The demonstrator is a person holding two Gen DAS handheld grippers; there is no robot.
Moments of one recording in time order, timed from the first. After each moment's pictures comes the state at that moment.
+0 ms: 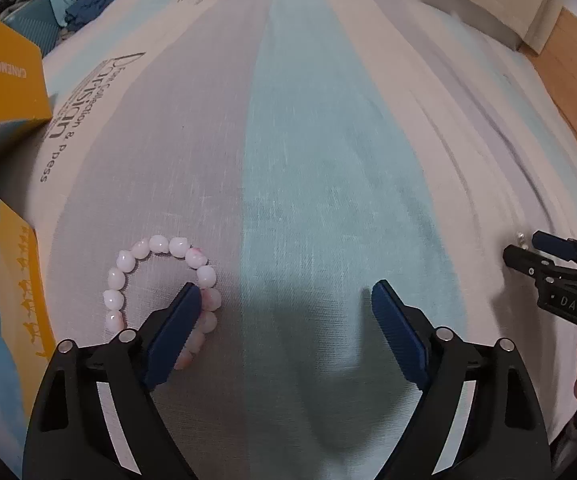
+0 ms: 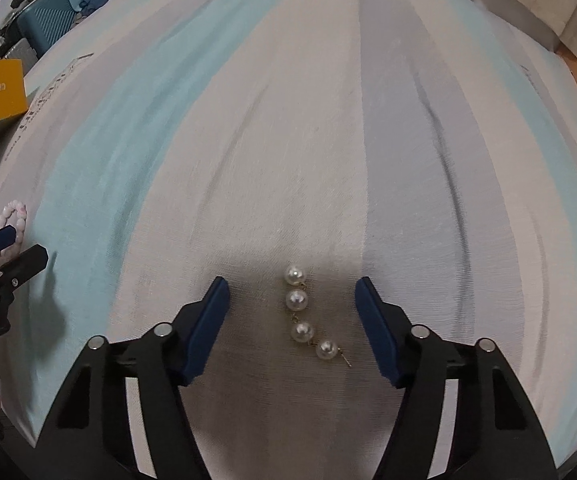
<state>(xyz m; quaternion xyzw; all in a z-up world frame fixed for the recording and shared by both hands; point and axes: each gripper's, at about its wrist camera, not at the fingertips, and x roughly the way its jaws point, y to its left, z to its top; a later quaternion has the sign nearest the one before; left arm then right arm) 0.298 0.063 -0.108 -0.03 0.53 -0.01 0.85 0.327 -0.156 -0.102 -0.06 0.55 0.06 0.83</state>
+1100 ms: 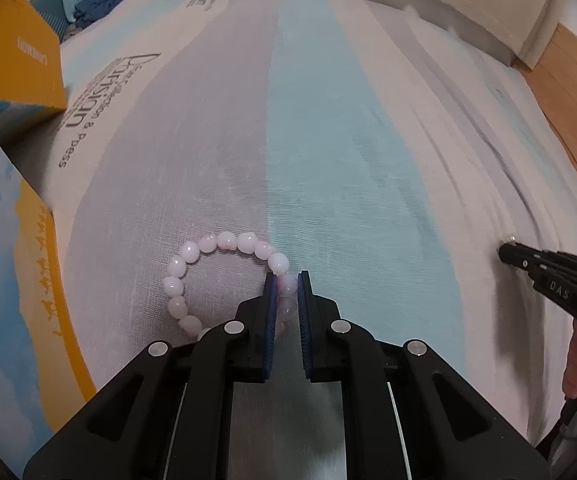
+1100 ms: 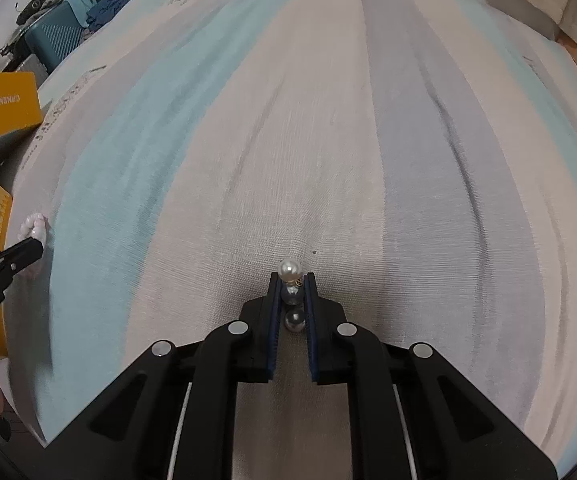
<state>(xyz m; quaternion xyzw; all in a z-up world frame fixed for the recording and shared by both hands) 0.277 0.081 -0.087 -0.05 0.51 -0.03 0.86 0.306 -0.164 -0.096 -0.02 0.54 0.08 0.84</state>
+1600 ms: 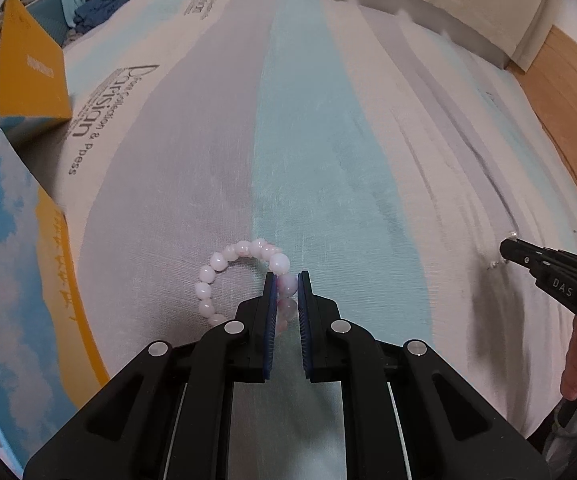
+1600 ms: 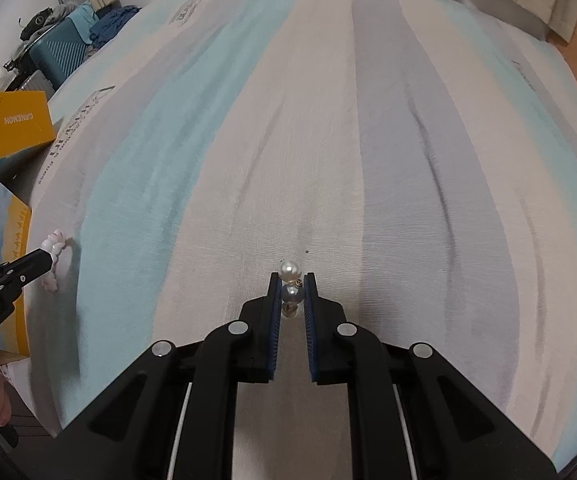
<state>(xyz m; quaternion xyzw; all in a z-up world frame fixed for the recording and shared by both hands) 0.267 0.075 -0.061 -0.06 0.51 -0.03 0.86 0.288 -0.174 -0.062 0.00 0.52 0.08 0.85</state>
